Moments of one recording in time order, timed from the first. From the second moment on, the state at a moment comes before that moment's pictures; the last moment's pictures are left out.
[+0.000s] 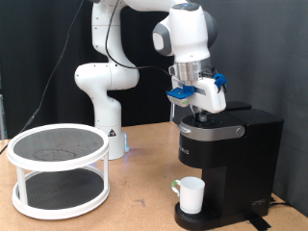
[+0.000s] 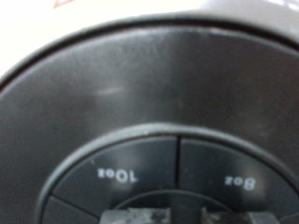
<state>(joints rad) -0.05 -0.10 0.19 -2.22 0.26 2.20 2.36</state>
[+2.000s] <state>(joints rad) -0.05 -0.06 0.18 -2.13 0.45 2.08 2.20</state>
